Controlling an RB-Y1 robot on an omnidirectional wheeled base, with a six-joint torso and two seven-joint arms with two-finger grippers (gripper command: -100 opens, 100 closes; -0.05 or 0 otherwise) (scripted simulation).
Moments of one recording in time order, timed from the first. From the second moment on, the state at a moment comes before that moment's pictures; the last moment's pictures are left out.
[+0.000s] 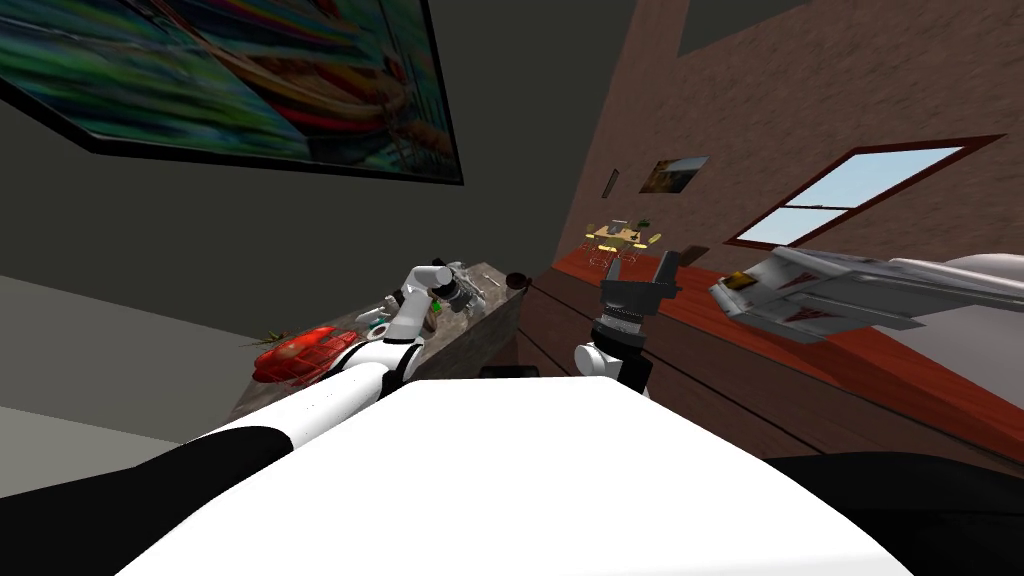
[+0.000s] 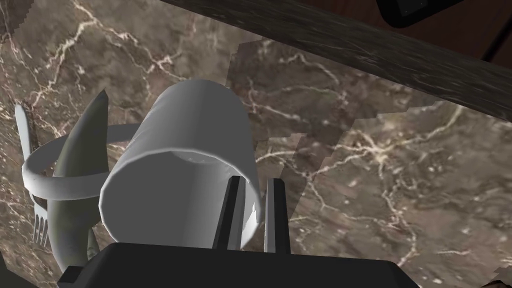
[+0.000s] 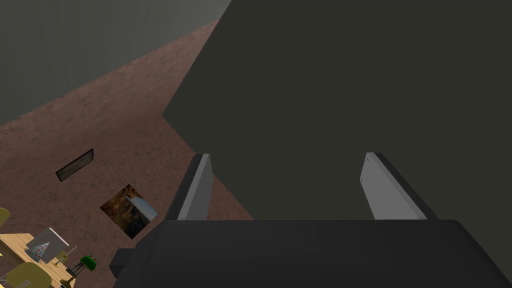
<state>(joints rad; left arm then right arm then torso) -0.55 0.43 0.00 -1.53 0.63 1.81 -0.34 0.48 0.05 0.01 -2.39 -0.12 -0.57 -0.09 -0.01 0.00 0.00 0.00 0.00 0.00</state>
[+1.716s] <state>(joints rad) -0.82 0.63 -0.02 -1.40 0.85 1.80 -0.16 0.48 0.05 0.01 -2.39 -0.12 -0.57 -0.09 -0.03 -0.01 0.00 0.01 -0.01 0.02</state>
